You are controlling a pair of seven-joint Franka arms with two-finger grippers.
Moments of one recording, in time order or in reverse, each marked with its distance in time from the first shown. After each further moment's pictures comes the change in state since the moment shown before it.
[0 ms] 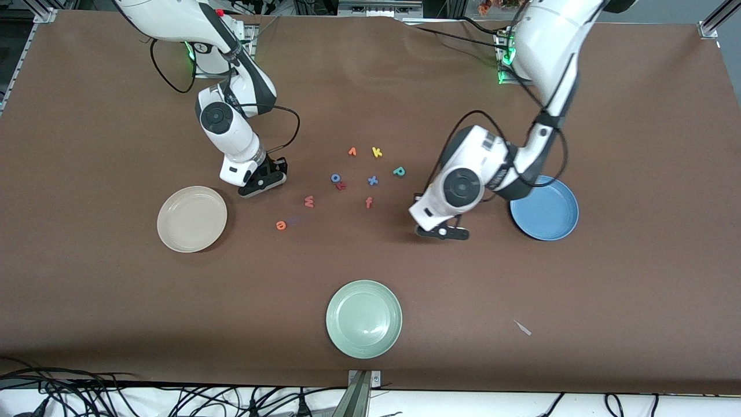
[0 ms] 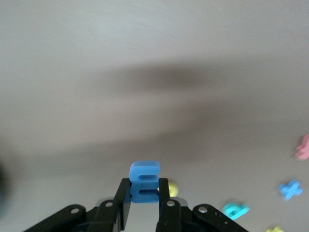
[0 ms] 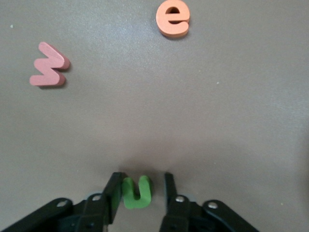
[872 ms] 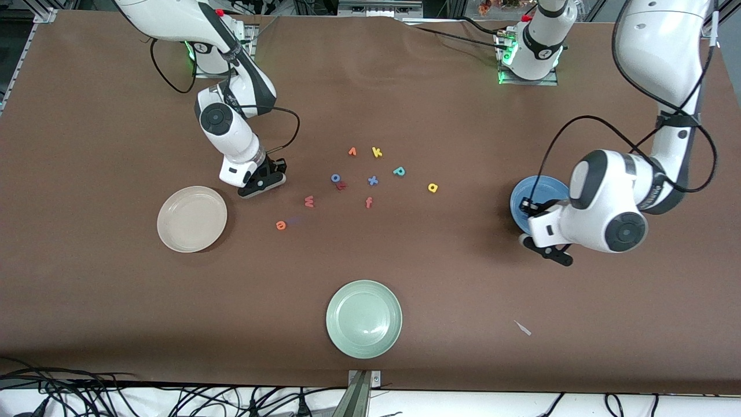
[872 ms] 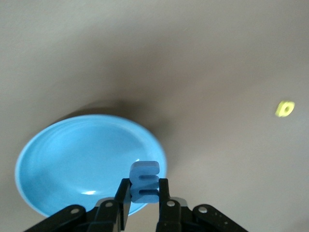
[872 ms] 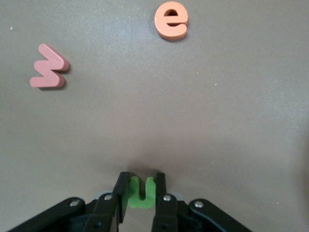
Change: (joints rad) left arm 0.371 -0.051 0.004 -0.031 0.000 -0.187 0.687; right arm 0.000 -0.007 -0.003 0.038 0.000 -0.079 0.000
